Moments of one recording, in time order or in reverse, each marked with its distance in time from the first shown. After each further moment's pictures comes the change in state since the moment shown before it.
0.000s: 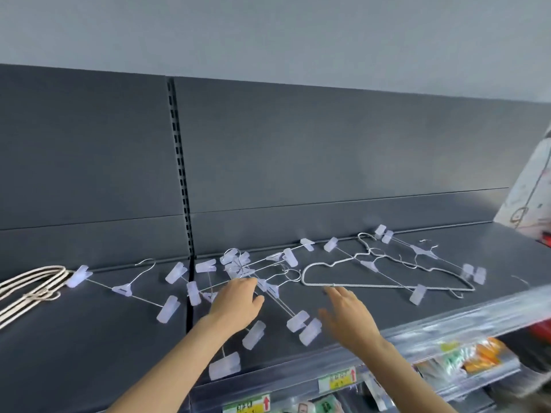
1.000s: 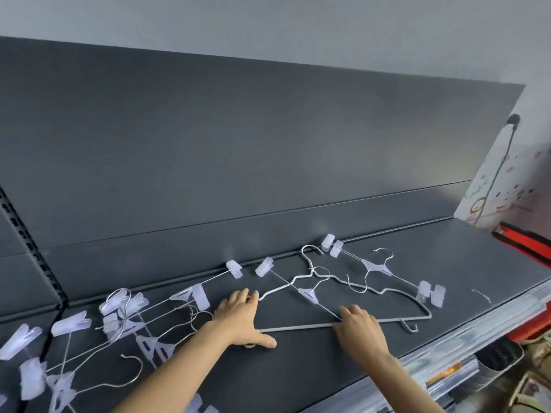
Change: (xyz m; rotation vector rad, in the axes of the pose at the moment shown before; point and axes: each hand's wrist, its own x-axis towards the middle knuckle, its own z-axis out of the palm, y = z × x) left_hand 0.167 0.124 0.115 0.225 -0.461 0.054; right_hand 0.094 0.215 -0.005 -0.231 -0.079 0.271
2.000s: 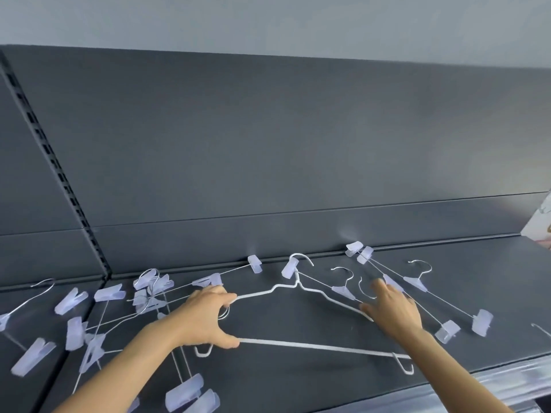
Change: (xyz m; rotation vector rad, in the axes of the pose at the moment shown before) left_hand -0.068 -0.045 -0.024 -0.174 0.136 -0.040; right_hand 0.077 0.047 -0.011 0.090 0.028 -0.041
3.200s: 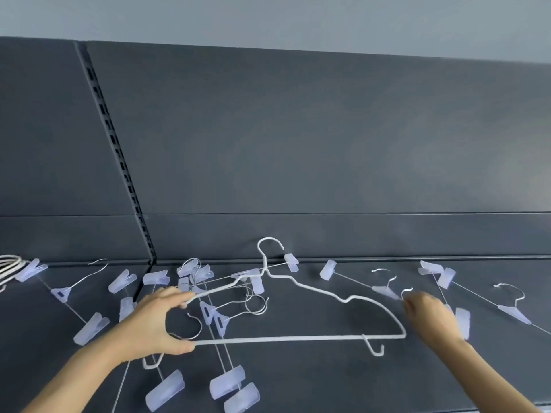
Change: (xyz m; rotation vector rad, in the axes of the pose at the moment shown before) left_hand -0.086 -0.104 -0.011 -0.242 0.224 -0.159; right_hand 0.007 -0.019 0.003 -0.006 0.093 -0.046
